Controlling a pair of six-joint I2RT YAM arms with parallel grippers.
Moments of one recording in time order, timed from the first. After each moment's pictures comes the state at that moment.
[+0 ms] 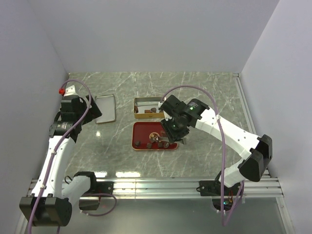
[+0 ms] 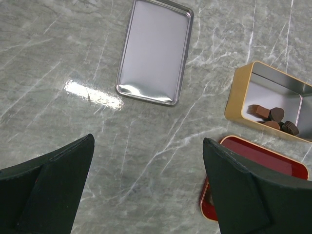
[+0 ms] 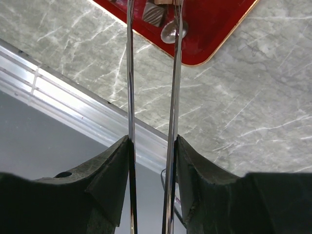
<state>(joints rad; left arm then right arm) -0.01 0.96 0.96 -0.62 -0.13 -0.43 0.85 1.48 1.45 -1.22 -0.03 0.30</state>
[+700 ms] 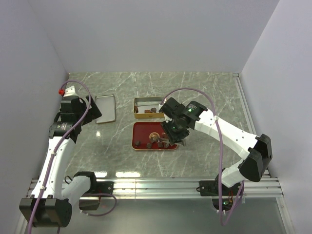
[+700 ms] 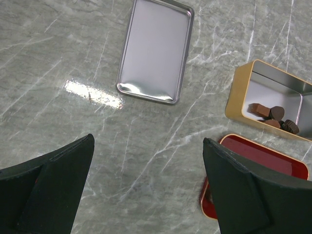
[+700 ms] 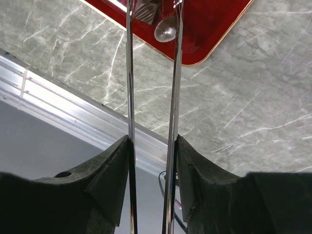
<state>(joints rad) -0.01 0.94 0.95 -0.63 -0.13 -0.43 0.85 1.48 1.39 -1.18 -0.01 0.31</state>
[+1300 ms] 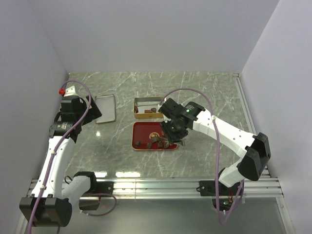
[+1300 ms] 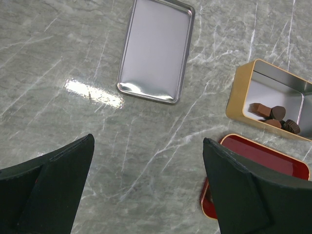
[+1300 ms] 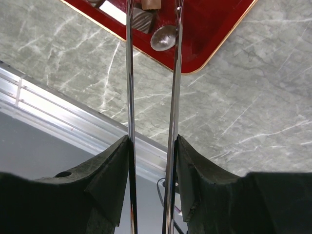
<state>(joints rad) -0.01 0.95 0.95 -0.63 -0.13 -0.43 0.85 1.50 1.37 -1.14 0.01 0.31</state>
